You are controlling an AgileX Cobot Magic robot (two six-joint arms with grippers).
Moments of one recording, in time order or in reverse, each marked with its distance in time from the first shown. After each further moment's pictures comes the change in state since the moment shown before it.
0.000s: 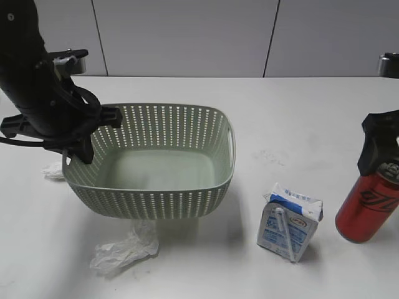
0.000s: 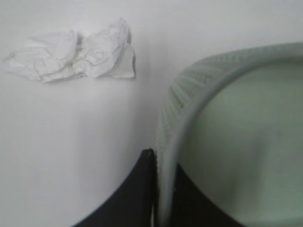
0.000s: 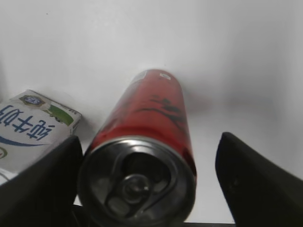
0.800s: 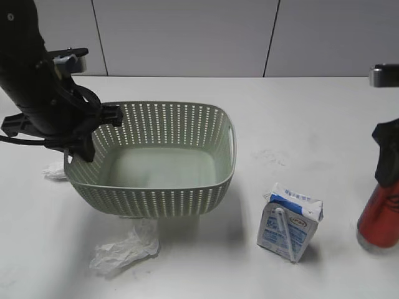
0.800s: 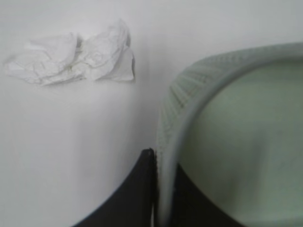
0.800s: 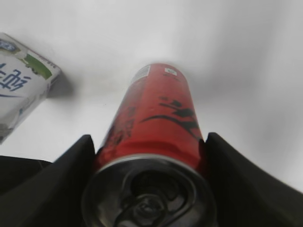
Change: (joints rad) left arm 0.000 0.000 0.000 0.000 -0.012 0.000; right arm 0.000 0.056 -0.053 -0.027 0.158 -0.139
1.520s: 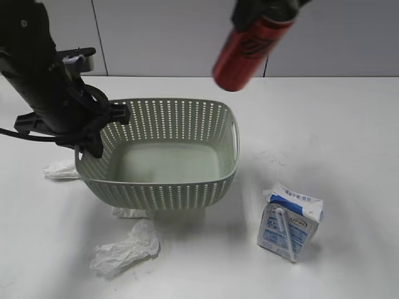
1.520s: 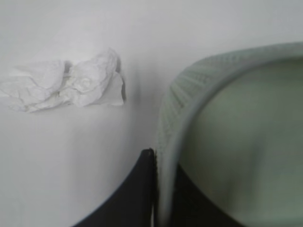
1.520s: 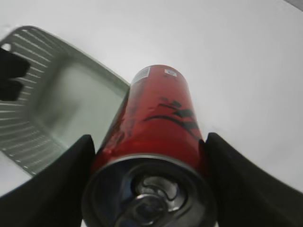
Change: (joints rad) left arm 0.000 0.045 -0.020 0.000 -0.062 0.000; right arm 0.438 0.176 -0.759 -0.016 0.035 -0.009
